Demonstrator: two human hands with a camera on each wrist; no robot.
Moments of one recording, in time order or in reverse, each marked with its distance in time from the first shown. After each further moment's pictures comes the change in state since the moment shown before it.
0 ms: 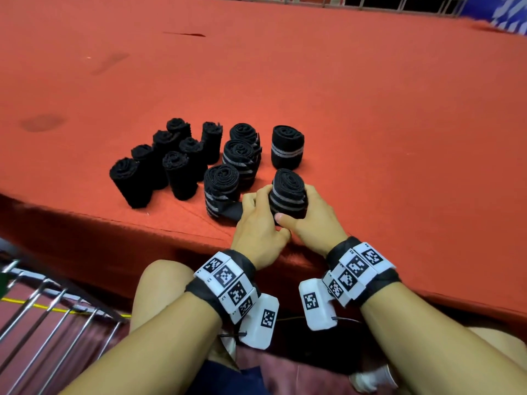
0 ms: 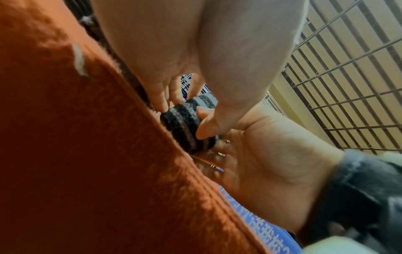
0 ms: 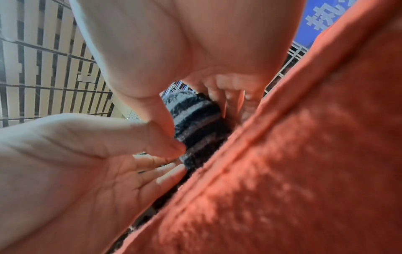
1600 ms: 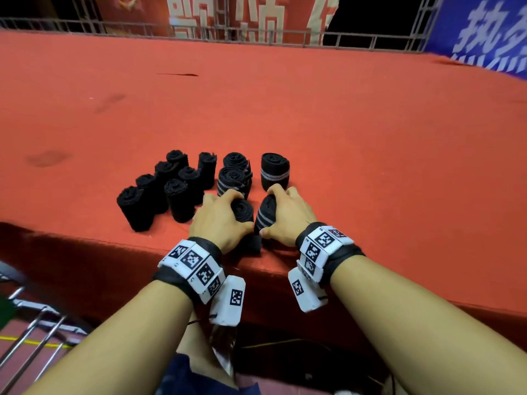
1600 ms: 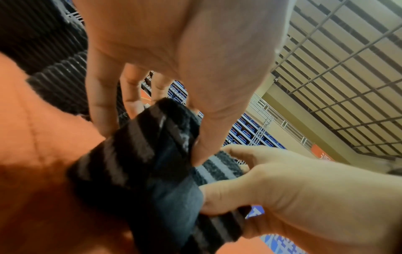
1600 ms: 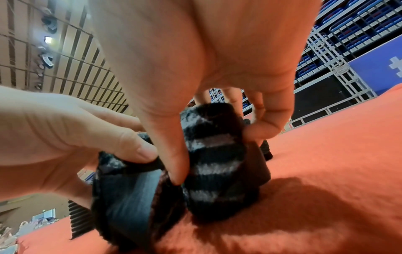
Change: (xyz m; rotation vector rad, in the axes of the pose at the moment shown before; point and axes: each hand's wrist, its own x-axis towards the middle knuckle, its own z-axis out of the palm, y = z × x) left_hand 0.015 0.014 -0.068 0.354 0.058 -0.174; right_hand 0.017 -0.044 -0.009 -0.519 -0.097 -0.039
